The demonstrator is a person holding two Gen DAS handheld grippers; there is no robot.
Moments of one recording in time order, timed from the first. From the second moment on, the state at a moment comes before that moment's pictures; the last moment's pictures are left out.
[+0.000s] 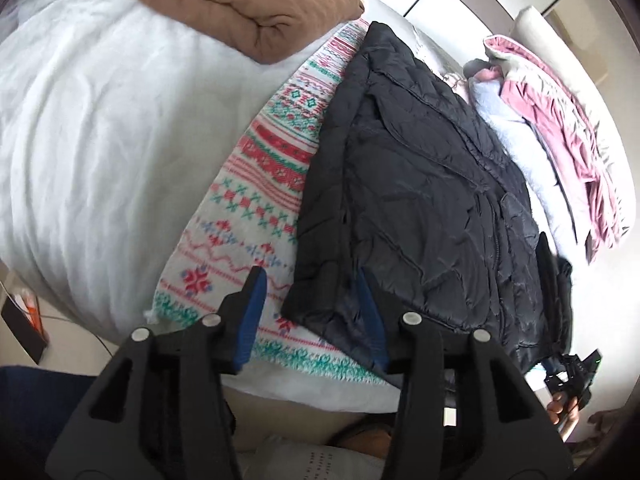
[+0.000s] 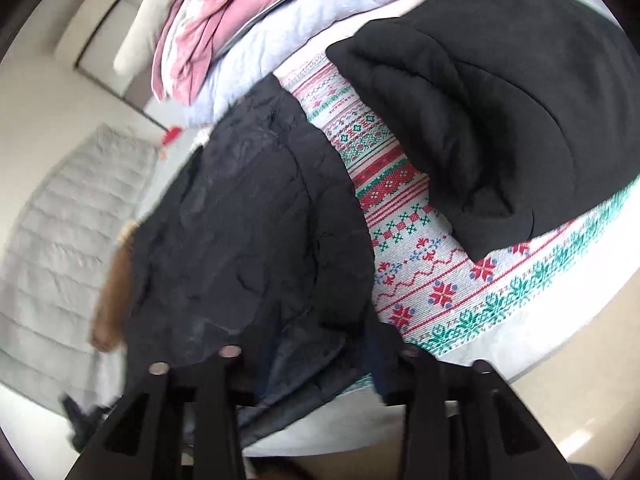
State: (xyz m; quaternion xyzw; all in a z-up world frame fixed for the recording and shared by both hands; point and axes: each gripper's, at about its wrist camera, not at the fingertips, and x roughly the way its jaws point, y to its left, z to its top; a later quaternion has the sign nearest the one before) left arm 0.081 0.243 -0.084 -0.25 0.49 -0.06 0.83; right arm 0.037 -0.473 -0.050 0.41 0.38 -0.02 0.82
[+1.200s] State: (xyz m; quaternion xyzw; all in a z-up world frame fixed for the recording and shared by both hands) left arm 0.021 0.226 -0.005 -0.18 0.41 -0.07 0.89; right arm -0.060 -0.433 0.000 0.43 0.23 0.03 0.87
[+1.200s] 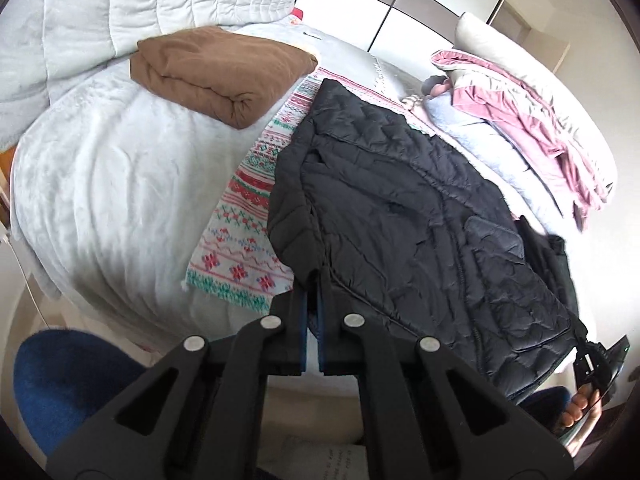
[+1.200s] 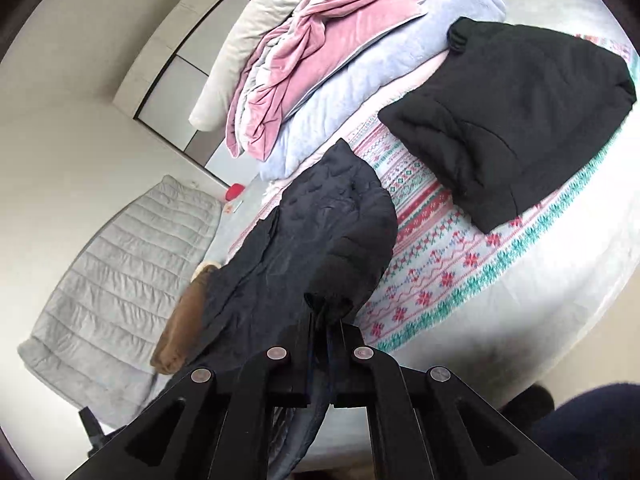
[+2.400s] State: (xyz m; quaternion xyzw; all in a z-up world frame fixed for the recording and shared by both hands) left arm 0.237 0.194 0.121 -0.24 0.32 -0.05 0.92; right arm 0.136 -0.469 0.133 0.40 0.14 0.04 0.90
